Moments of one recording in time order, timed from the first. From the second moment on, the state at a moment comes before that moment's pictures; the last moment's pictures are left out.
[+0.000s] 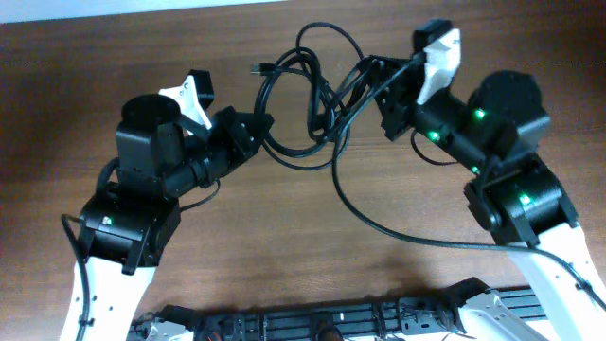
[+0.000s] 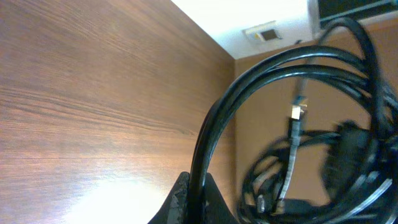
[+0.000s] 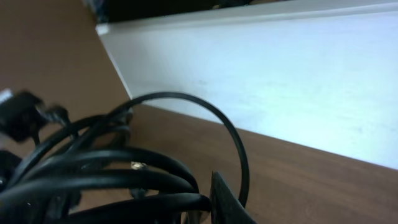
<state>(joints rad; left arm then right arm) -0.33 1.09 1.22 -0.63 0.46 -0.95 0.32 1.03 1.16 -0.25 -0.33 0.21</state>
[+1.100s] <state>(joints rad) -0.33 1.16 1.22 -0.50 0.65 -0.65 0.32 1.00 1.16 -0.72 -0.35 -0.16</state>
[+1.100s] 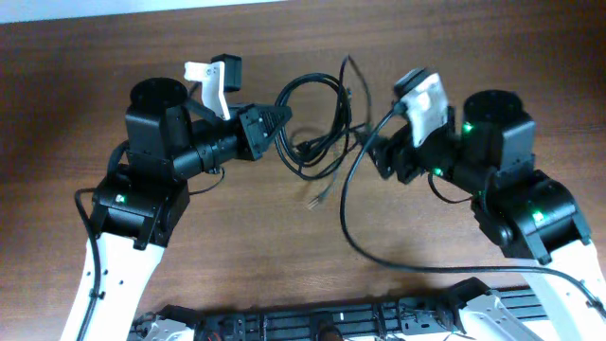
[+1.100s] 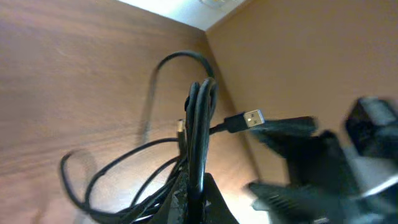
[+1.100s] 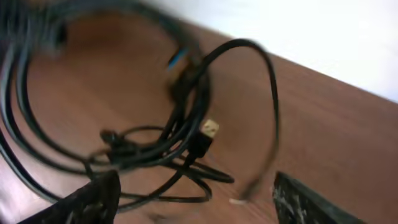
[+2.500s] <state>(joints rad) -0.33 1.16 1.34 -0.63 0.53 -0.71 0.32 0.88 1.16 -0.51 -0.01 0.47</state>
